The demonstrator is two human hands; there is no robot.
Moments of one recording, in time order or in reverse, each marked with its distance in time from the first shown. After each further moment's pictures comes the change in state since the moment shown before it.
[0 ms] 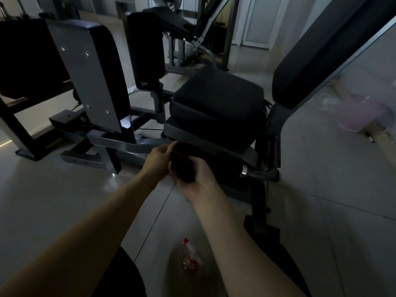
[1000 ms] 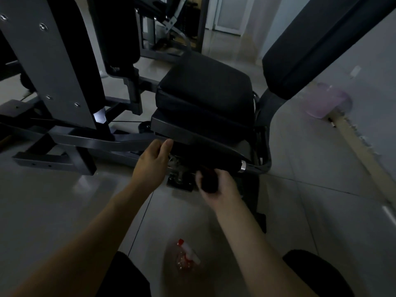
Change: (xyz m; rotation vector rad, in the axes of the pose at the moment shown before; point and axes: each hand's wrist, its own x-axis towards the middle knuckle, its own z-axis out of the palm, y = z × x) left_hand 0.016 -0.025 0.000 0.094 -0.034 0.220; right_hand 0.039 -0.018 -0.050 0.106 0.254 -0.235
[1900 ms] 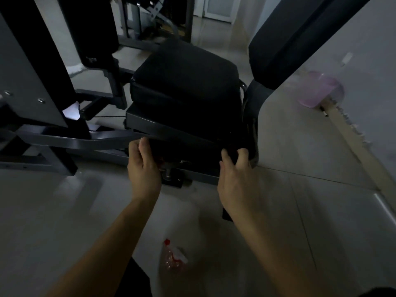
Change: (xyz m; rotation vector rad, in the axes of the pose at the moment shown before) left_hand -0.011 -0.001 0.060 -0.410 0.358 0.020; right_hand -0.003 -0.060 -0.070 -2.023 0.384 -1.446
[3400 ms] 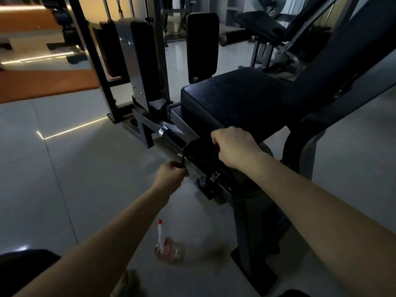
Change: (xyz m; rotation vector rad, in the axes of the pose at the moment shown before) left_hand -0.083 0.017 0.089 0.350 0.294 -0.431; right_hand 0.162 0.040 -0.039 0.219 -0.425 -0.934
